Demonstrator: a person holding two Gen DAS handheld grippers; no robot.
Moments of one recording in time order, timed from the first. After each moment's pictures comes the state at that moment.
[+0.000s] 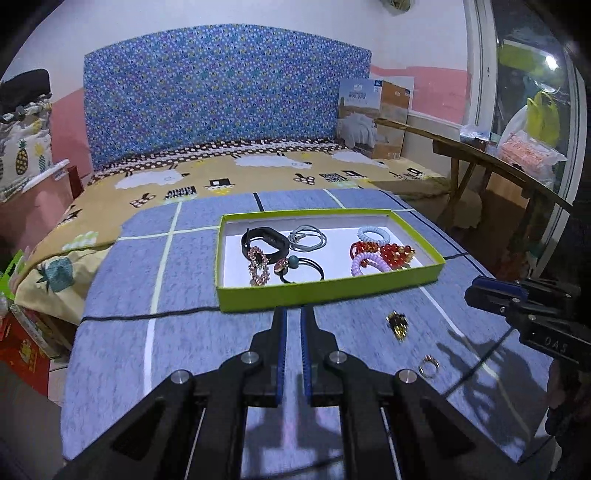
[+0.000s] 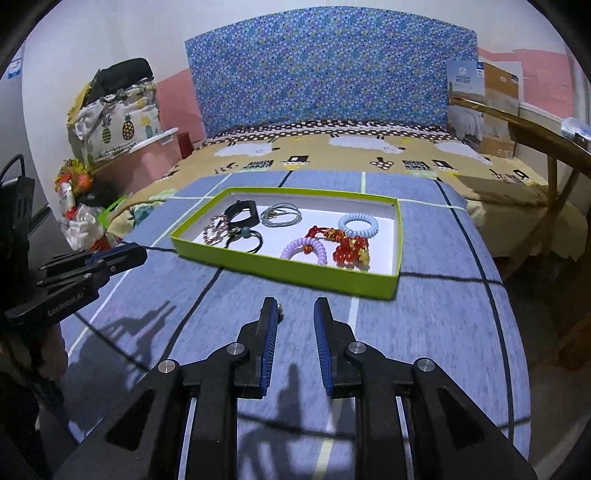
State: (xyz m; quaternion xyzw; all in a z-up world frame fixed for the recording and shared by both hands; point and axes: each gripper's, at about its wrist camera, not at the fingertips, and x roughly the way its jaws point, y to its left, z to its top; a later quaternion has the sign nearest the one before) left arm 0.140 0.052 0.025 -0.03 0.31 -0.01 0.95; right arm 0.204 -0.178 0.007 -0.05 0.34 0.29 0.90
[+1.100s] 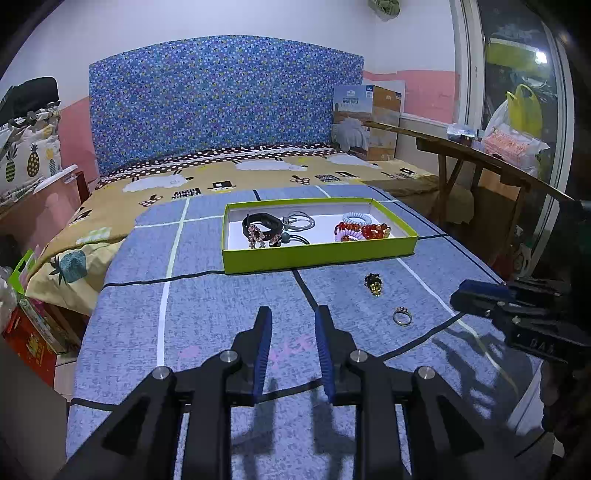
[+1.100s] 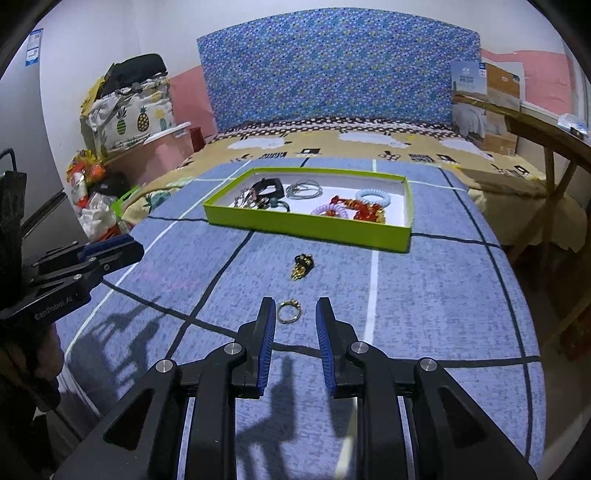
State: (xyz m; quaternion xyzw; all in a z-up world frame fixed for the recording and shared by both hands) left arm 0.081 0.041 0.019 -0.02 0.30 -0.01 0.96; right arm 0.151 -0.181 -0.007 -0.06 0.34 0.30 0.89
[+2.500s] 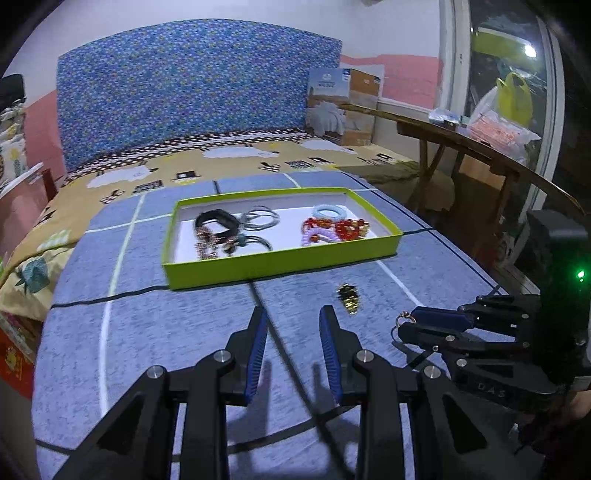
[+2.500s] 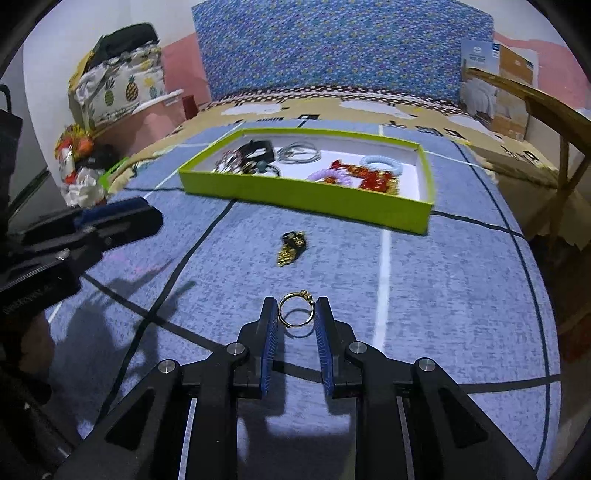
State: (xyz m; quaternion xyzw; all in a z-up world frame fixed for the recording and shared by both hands) left arm 0.137 0.014 0.011 -0.02 0.32 -0.07 0.94; right arm 0.188 -0.167 -0.034 -0.08 0.39 0.29 0.87
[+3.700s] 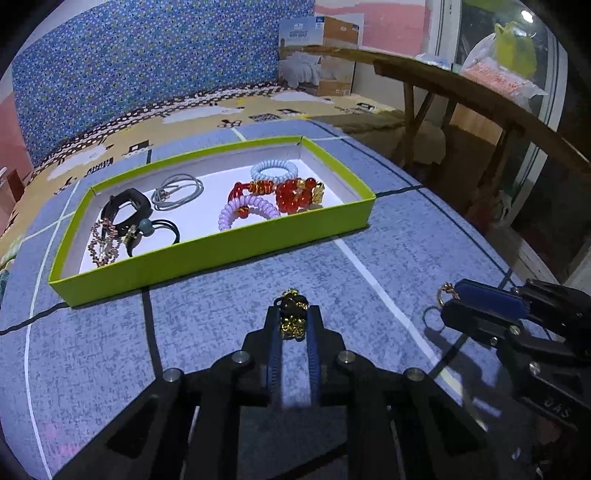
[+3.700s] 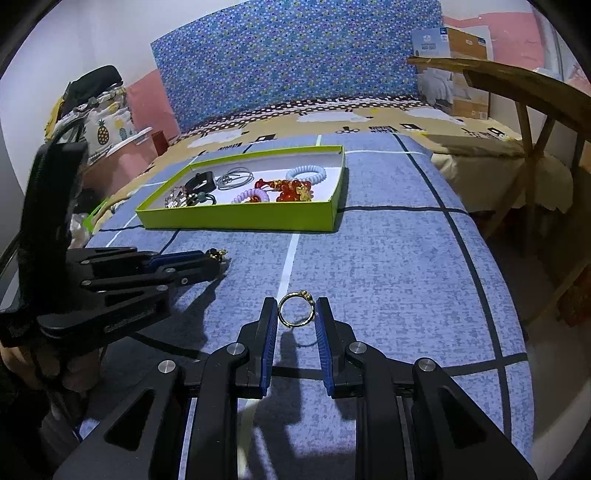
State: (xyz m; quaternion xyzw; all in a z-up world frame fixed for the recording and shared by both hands) left arm 0.196 -0.055 -0.016 0.01 0.41 -0.10 0.91; right arm 0.202 -0.234 -0.026 -0.01 0.37 0.25 0.89
